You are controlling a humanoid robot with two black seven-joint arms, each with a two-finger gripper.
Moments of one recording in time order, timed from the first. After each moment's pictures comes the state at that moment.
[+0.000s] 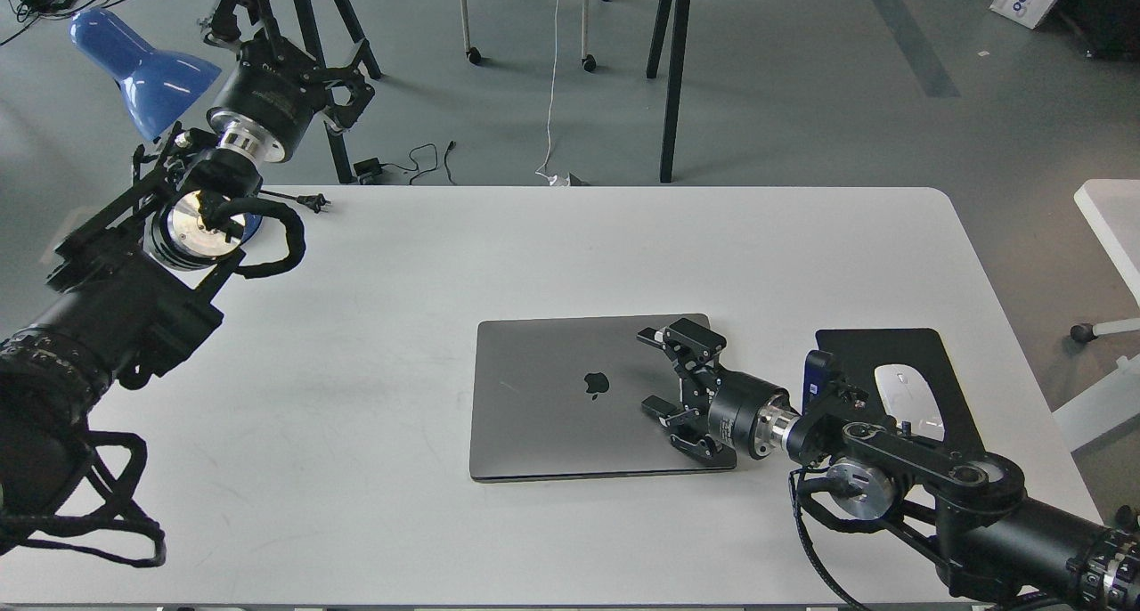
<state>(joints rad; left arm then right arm) -0.96 0.25 -0.72 -0.47 -0.17 -0.49 -0.28 0.55 -0.29 0.34 1.03 -0.42 0.20 0.18</state>
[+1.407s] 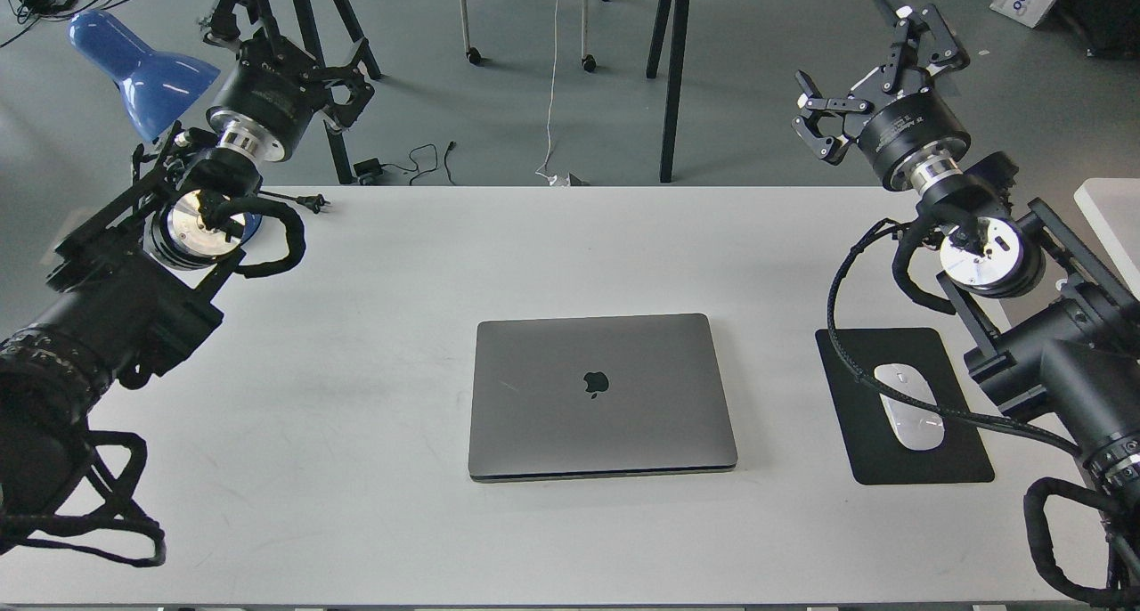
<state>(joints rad) -0.96 0.25 -0.72 -0.47 -0.17 -0.49 -0.28 0.75 -0.26 1.12 0.86 -0.15 0.21 0.07</state>
